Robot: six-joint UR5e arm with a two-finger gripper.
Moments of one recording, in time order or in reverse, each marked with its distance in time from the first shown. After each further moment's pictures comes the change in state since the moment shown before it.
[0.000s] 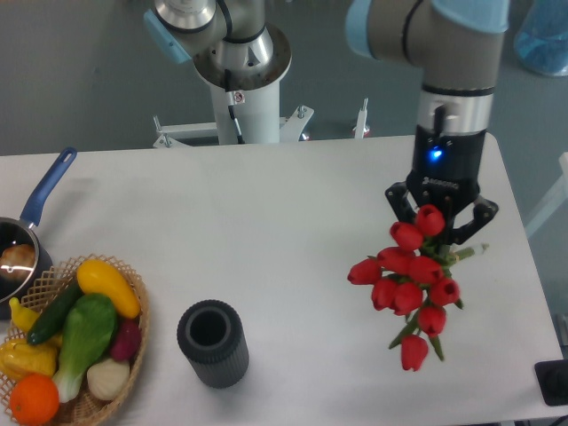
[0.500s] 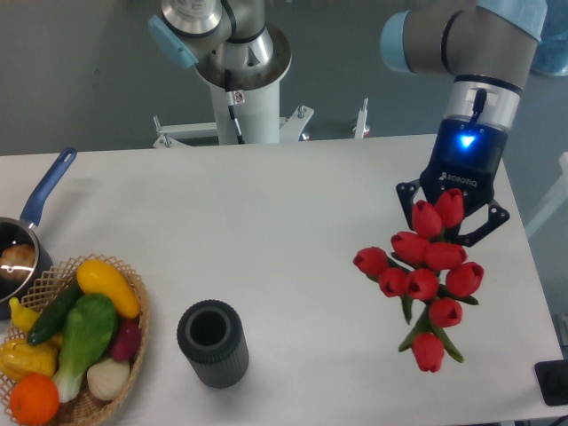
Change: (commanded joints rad) arm 0.140 -0.017 -0.040 0.212 -0.439 -0.141
